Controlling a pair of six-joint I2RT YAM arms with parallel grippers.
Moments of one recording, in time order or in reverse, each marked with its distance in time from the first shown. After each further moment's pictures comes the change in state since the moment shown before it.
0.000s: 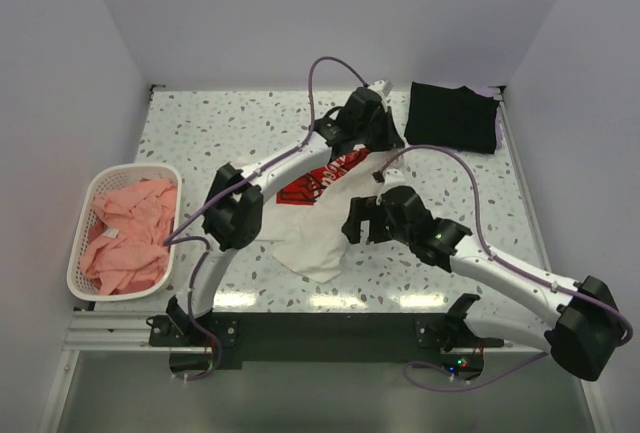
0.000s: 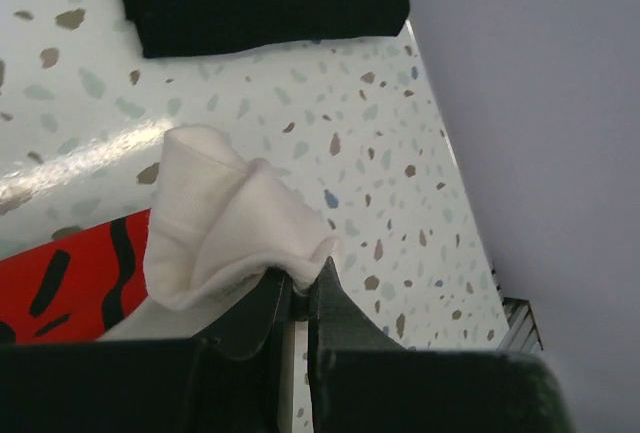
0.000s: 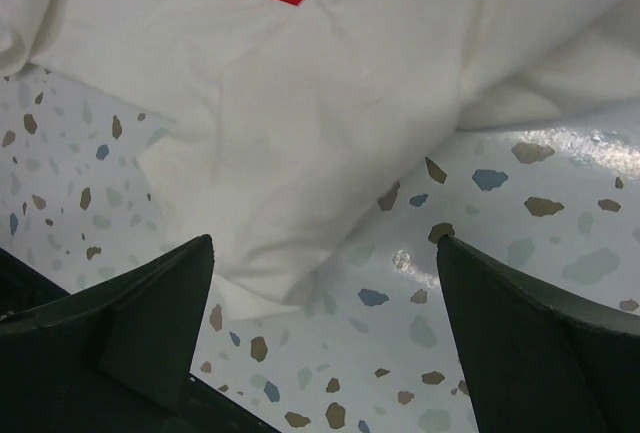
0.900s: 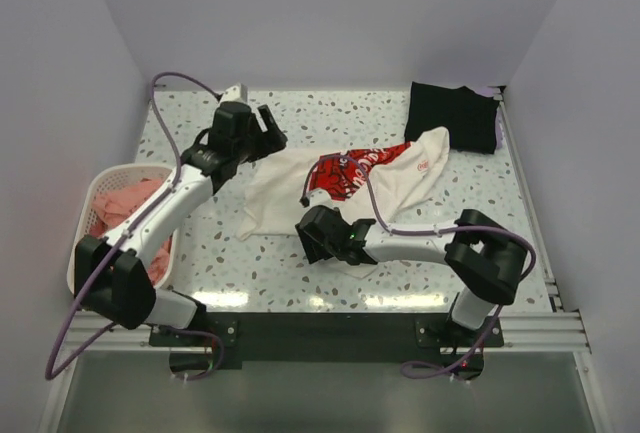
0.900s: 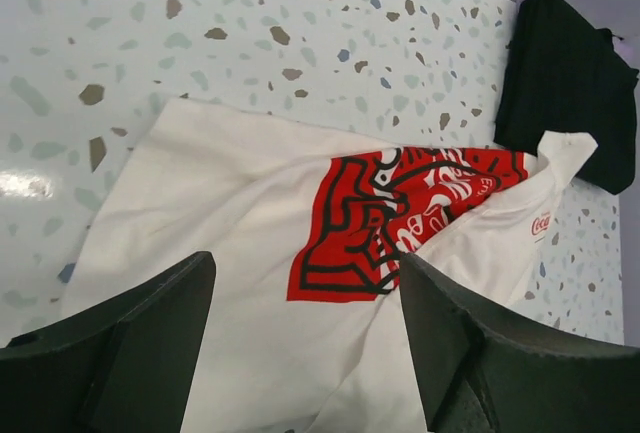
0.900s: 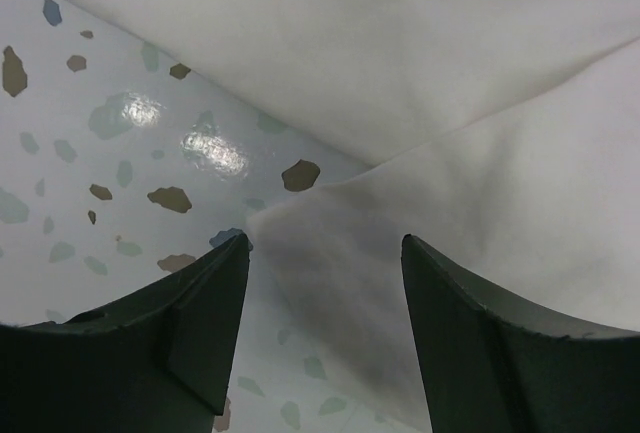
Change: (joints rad) left arm 0.366 -0.745 -0.759 -0.021 -0.253 0.039; right arm 0.289 0.592 0.260 0.071 0.230 -0.022
